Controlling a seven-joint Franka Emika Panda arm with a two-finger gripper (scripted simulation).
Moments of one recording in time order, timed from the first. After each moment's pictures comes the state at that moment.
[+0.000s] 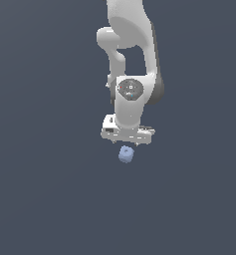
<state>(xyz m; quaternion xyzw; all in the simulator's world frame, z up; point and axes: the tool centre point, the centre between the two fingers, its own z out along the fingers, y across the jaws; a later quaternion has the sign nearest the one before) 0.001 0.035 0.119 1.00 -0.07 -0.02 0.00</state>
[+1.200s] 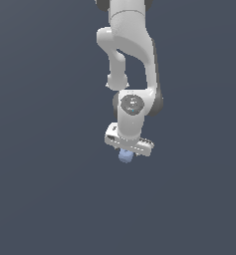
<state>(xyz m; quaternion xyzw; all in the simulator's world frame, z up) 0.017 0.042 0.073 0.99 -0.17 0.00 0.00</state>
